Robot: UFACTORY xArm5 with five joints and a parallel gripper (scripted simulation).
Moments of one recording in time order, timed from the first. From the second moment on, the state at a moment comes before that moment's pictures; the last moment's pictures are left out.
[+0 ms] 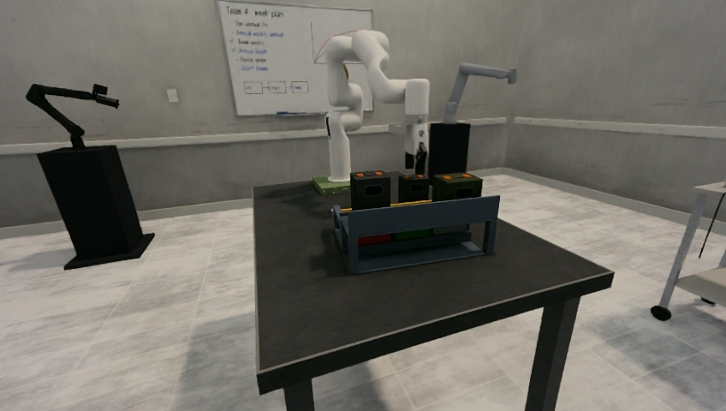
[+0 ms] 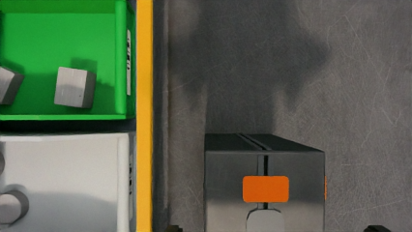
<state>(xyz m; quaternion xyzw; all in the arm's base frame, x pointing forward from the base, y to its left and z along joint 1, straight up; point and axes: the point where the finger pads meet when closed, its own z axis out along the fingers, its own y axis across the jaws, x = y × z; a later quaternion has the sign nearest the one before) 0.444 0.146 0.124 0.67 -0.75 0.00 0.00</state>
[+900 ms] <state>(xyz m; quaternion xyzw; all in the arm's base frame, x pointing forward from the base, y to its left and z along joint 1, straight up) 0.472 0.095 0.124 0.67 -0.75 0.00 0.00</state>
